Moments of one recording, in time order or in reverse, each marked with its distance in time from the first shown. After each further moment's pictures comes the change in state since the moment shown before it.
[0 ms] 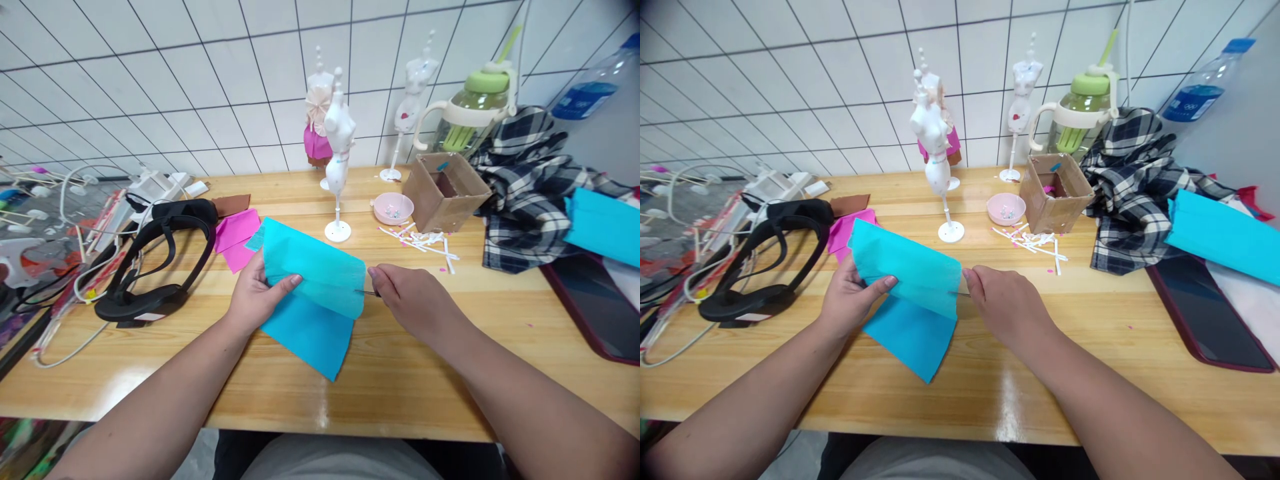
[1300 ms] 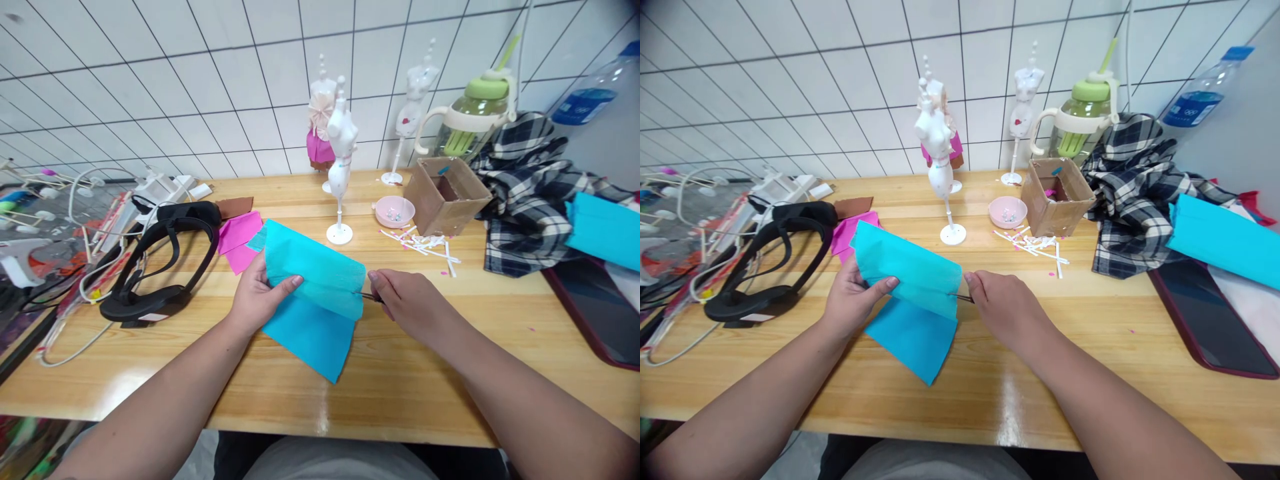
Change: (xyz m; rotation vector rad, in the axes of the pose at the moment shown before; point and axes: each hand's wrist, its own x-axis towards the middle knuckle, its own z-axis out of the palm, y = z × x) left_hand 0.000 -0.002 -0.001 -0.011 0.018 -0.002; right_hand 0.002 0.000 0.000 0.135 -0.068 -0.028
